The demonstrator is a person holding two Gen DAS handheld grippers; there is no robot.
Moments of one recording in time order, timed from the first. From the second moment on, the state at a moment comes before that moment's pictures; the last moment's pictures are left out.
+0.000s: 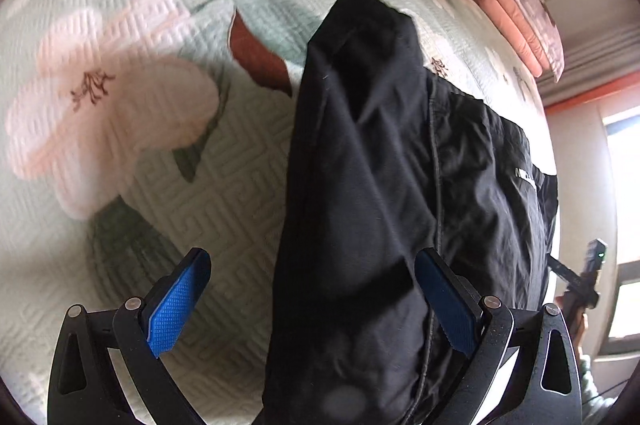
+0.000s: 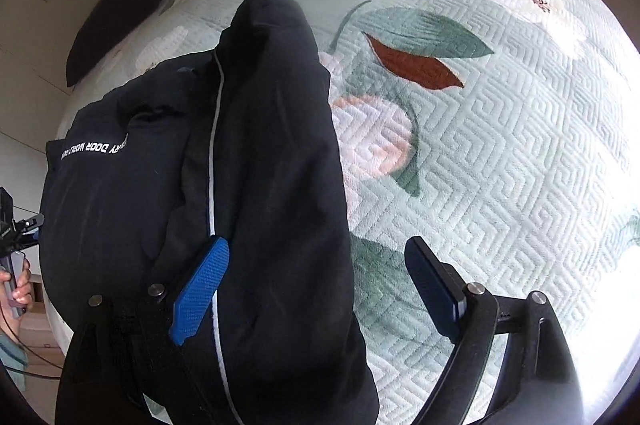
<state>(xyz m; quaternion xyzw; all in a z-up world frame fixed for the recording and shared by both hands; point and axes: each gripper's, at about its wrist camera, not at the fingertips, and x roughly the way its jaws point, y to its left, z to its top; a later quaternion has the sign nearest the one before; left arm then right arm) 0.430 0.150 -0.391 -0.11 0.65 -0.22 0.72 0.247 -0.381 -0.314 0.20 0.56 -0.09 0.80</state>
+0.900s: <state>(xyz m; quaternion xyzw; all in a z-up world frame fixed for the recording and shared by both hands) 0.439 0.129 -0.462 -0.23 0.68 -0.36 0.60 0.287 -0.391 -0.369 0.32 0.56 0.11 0.76</state>
